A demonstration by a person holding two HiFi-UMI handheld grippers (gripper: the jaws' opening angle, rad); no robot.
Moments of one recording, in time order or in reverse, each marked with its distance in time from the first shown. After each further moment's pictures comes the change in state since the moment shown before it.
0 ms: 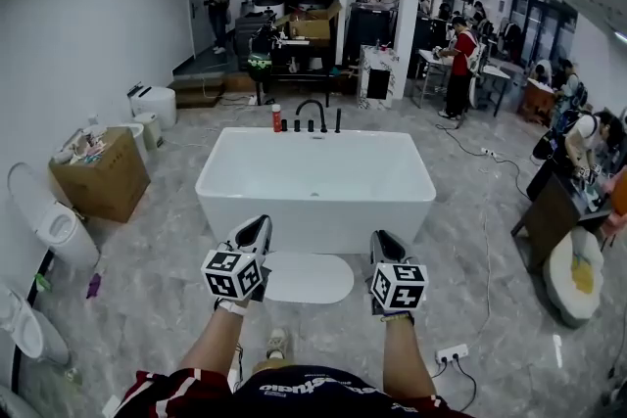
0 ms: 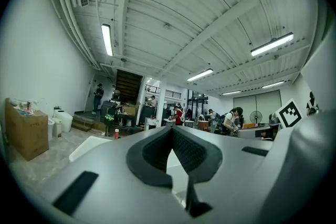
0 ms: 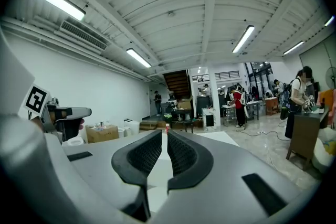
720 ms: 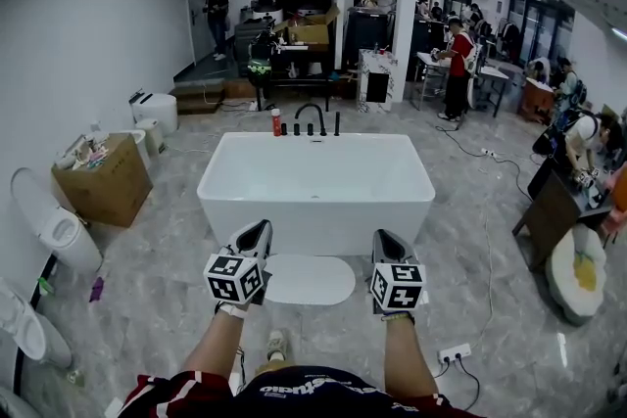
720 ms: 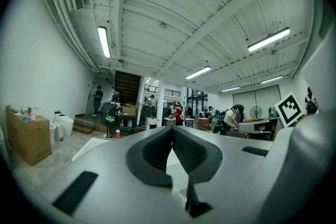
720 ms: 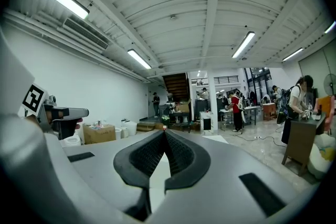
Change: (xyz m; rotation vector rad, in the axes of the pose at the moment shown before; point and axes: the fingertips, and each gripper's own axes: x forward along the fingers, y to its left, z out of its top) left arm -0.013 -0.020 -0.008 0.039 0.013 0.004; right arm -0.021 -0.008 0.002 -0.041 -0.023 -0.024
